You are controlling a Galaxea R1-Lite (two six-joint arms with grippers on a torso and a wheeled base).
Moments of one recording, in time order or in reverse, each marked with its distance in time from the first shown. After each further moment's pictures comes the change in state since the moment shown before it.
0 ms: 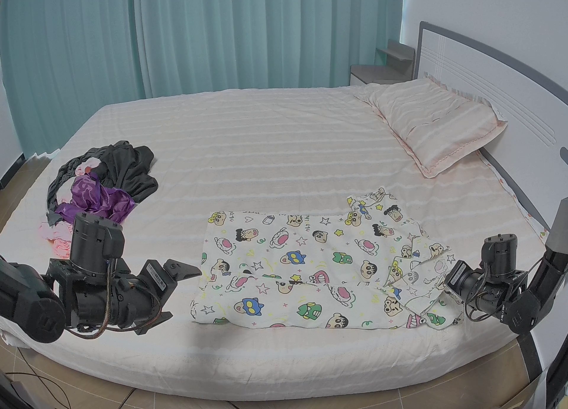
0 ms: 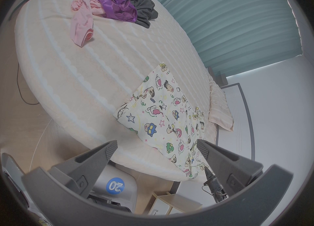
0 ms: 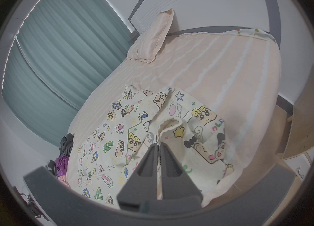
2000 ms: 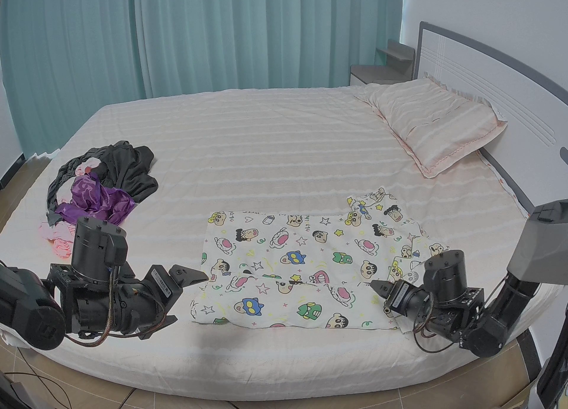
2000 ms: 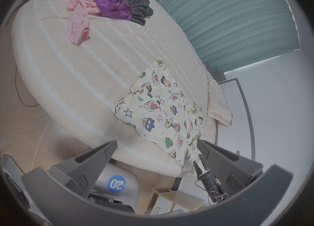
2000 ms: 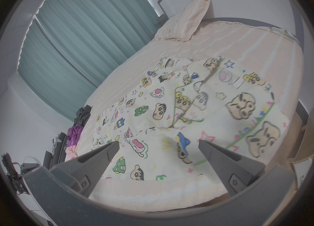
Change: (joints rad) left arm -0.048 -0.016 0.014 -0.005 0.013 0.007; right arm 0.354 0.087 -0.100 0.010 -0.078 0.044
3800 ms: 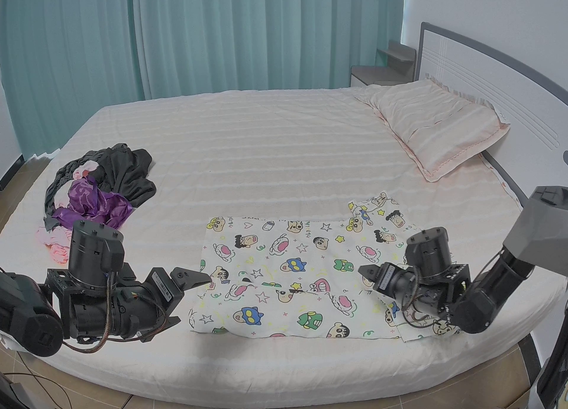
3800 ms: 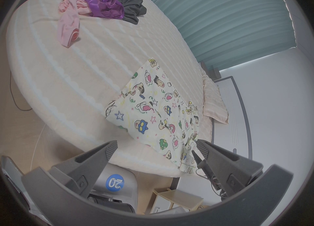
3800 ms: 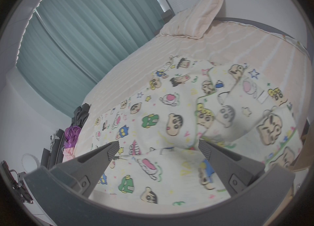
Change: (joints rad) left arm -0.022 -0.021 0.028 -0.041 -0.011 0.006; right arm -0.010 0.010 -0.228 0.250 0.023 -0.029
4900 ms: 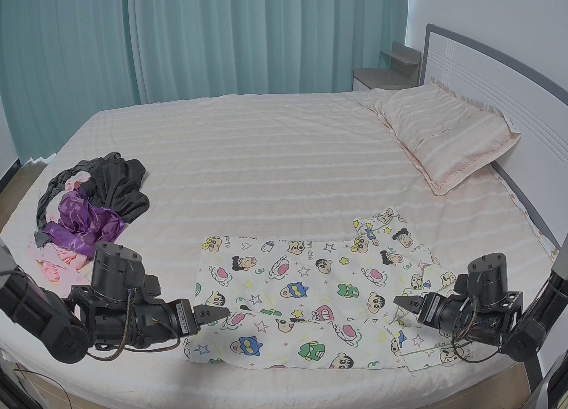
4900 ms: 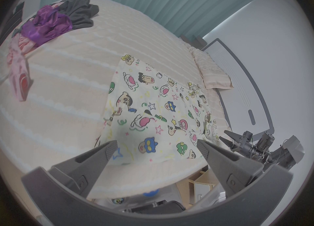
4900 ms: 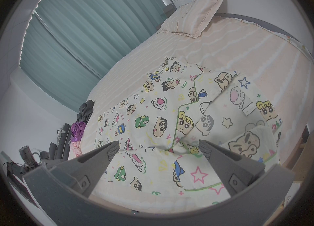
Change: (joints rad) left arm 0.039 0.174 0.089 -0.193 -0.129 0.460; right arm -0.081 -0.207 0.428 -0.213 0.162 -0.064
